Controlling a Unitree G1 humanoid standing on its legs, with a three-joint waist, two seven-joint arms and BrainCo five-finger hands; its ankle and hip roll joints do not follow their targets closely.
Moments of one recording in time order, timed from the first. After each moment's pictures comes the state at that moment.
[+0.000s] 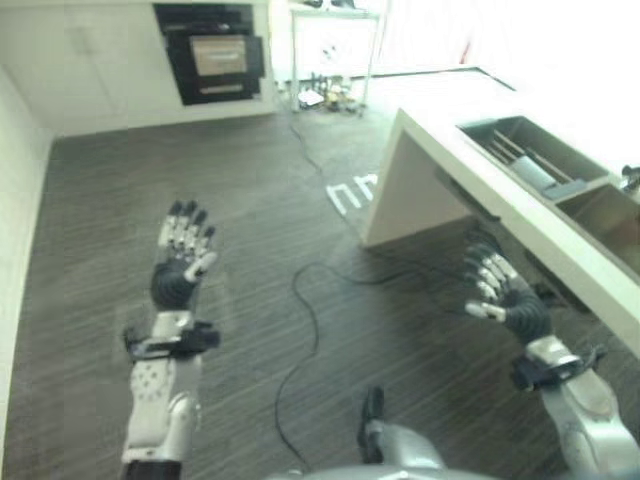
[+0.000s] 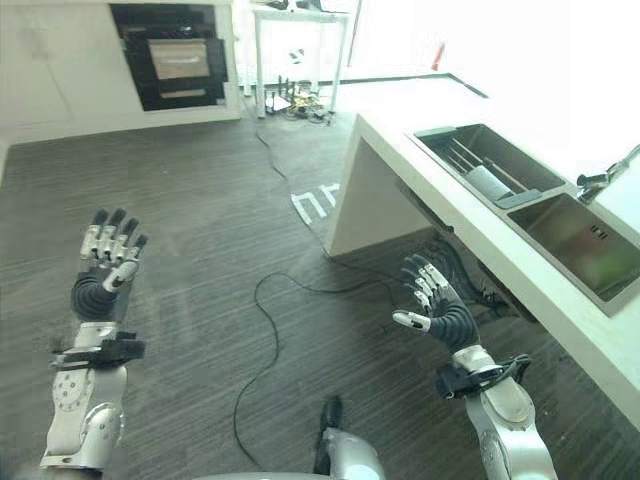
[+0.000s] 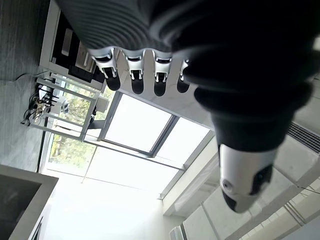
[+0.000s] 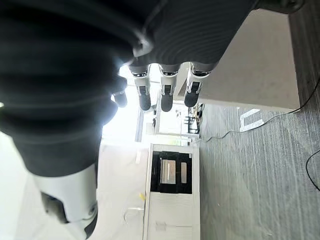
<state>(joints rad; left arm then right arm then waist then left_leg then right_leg) 0.08 0.35 0.03 -0.11 -0.62 -0.37 -0.11 0.23 -0.45 -0.05 -0.21 0.45 -0.10 0.24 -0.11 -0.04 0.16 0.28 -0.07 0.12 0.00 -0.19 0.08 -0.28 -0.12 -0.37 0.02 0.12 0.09</state>
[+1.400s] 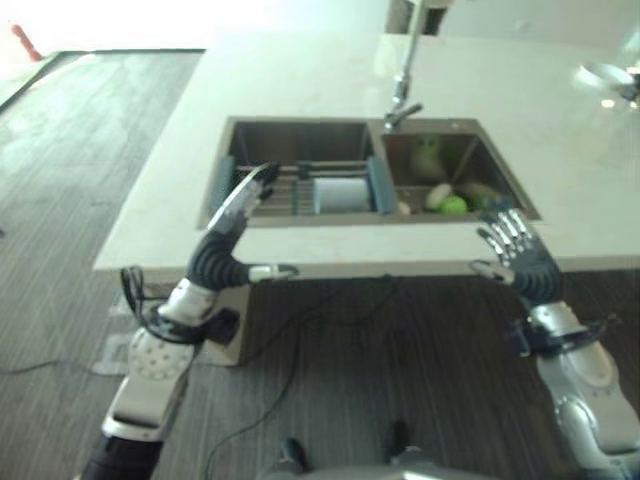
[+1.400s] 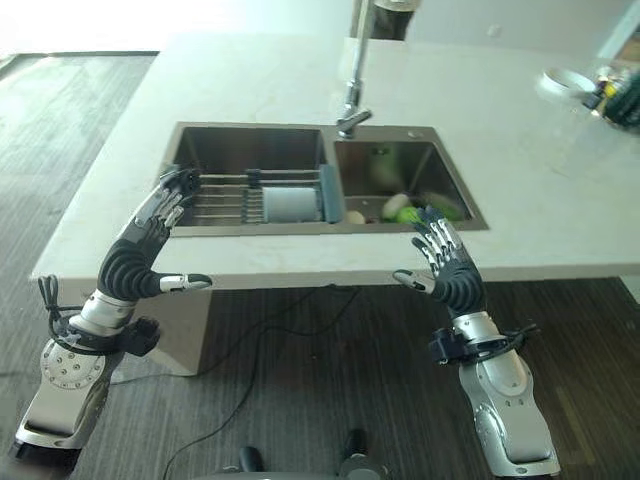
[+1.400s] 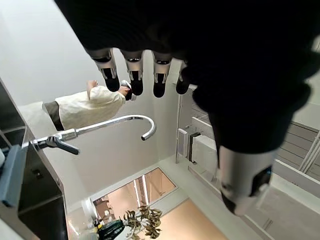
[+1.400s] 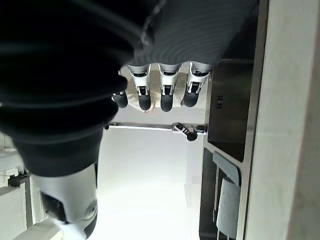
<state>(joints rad) 0.08 0.51 -0.01 -0.35 -0.28 -0.40 -0.15 0.13 -0.49 -0.05 -0.34 0.45 -0.10 0.09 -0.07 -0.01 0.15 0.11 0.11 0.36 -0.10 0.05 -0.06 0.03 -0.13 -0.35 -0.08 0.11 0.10</state>
